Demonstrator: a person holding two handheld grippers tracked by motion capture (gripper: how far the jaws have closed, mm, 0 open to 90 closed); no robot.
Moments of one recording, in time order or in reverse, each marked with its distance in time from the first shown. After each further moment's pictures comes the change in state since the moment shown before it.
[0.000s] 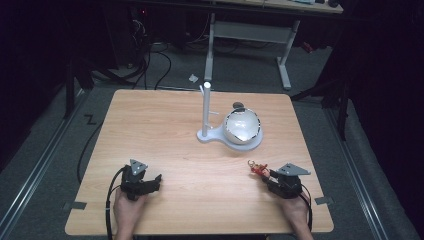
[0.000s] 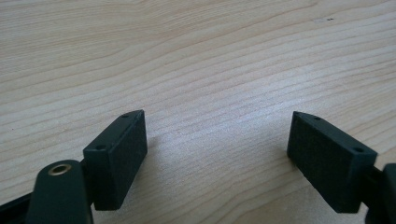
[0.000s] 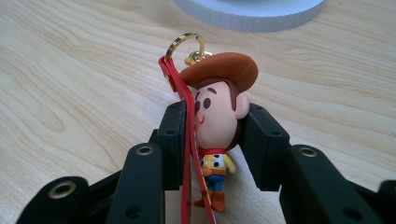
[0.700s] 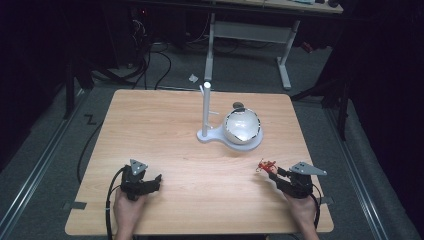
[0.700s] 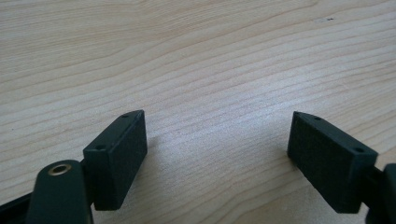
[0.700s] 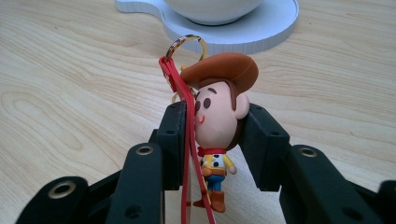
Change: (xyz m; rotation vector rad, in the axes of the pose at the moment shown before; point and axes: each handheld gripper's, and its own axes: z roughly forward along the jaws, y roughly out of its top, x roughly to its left) left arm 0.000 0.000 0.000 -0.001 0.000 0.000; right arm -0.014 0.005 -0.026 -0.070 0.029 0.090
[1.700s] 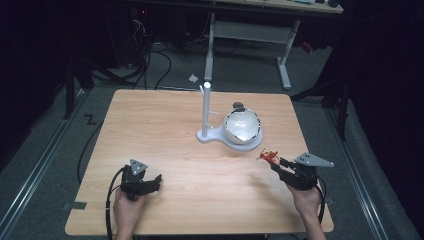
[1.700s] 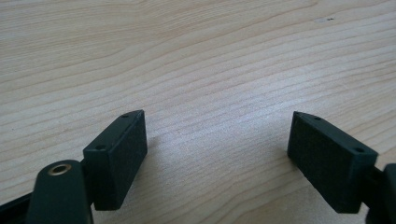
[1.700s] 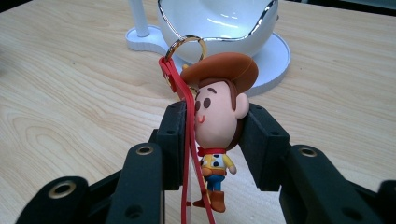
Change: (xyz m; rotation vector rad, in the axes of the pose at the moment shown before) left arm 0.000 0.000 0.000 0.001 -0.001 0.002; right arm -0.002 0.034 -0.014 -0.059 0.018 -0.029
